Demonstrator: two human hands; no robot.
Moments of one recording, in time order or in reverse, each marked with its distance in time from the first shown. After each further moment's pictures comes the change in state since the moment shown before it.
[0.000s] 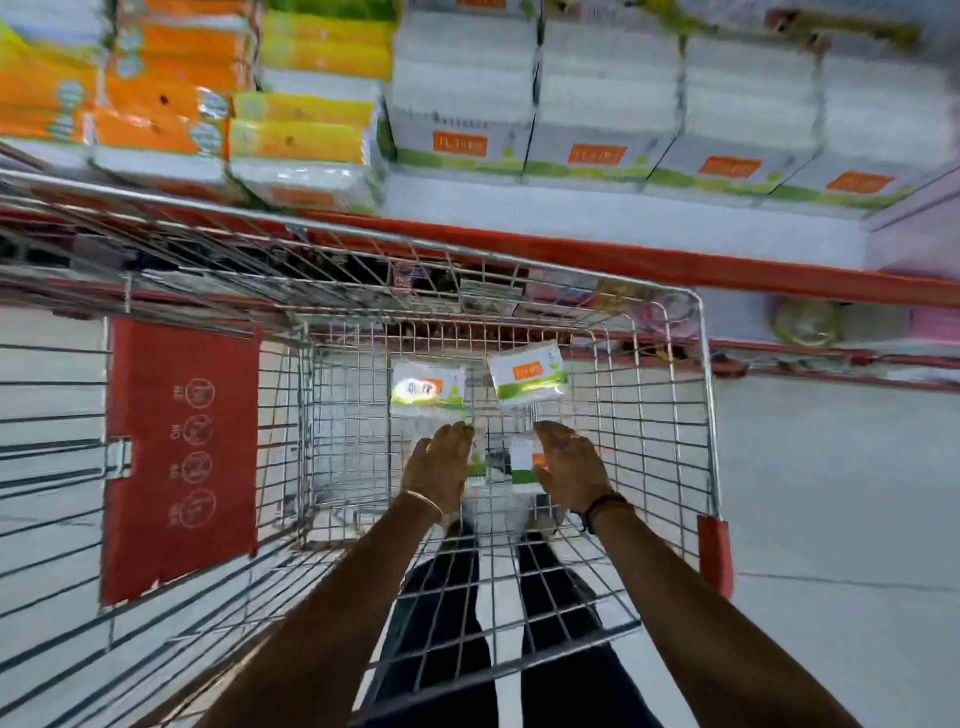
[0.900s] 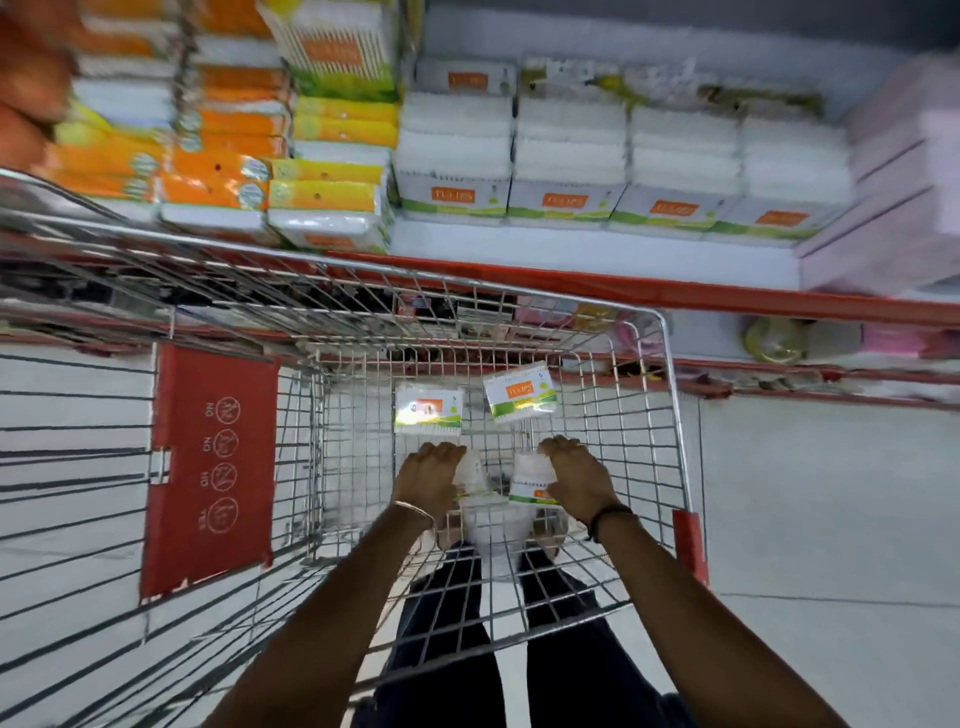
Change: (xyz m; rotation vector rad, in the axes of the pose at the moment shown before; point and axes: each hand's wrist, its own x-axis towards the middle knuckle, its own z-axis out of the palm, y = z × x) left_hand -0.030 -0.001 -0.034 -0.133 0.127 0.023; right_hand -0.039 -0.015 -0.039 0.034 0.011 0.088
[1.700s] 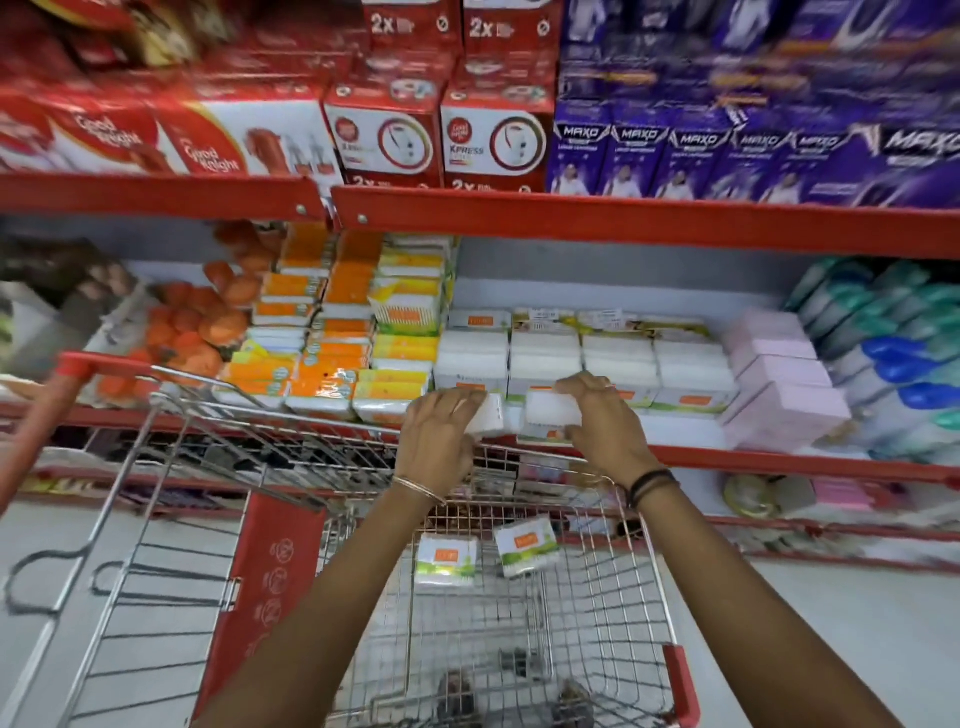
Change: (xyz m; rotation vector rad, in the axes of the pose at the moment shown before) left_hand -0.033 0.059 -0.260 0.111 0.884 0.239; right_hand -0.060 -0.082 -0.256 0.033 0.661 -0.237
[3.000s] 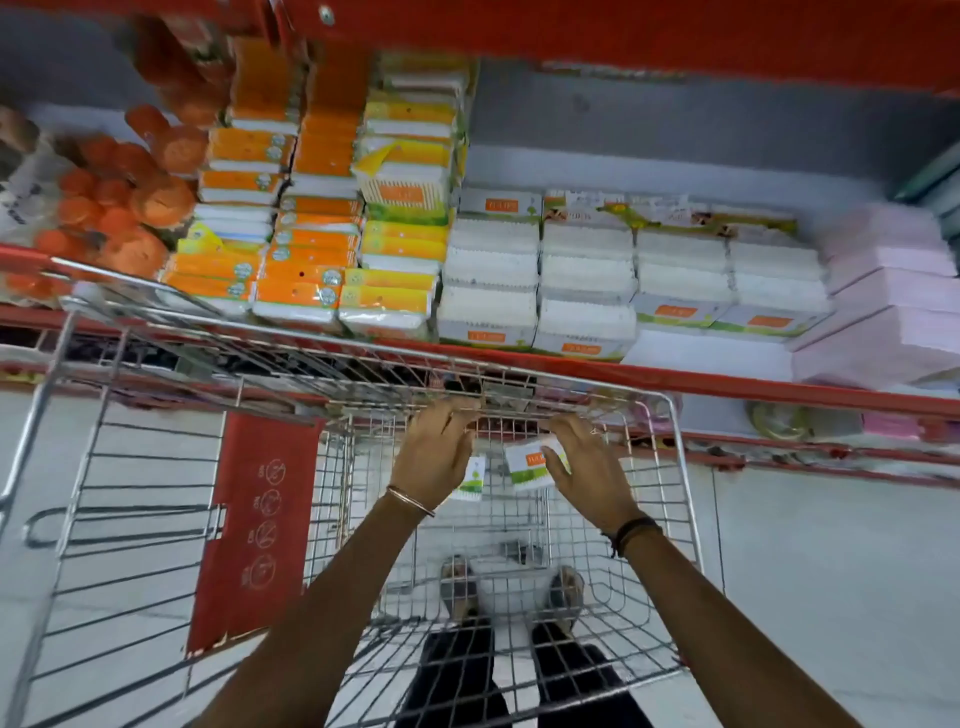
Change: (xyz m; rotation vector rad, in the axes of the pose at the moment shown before) left_hand -0.083 -0.045 0.110 -0.242 -0.141 -0.092; right_hand -0.052 0.033 0.153 0.085 -0.186 -0.033
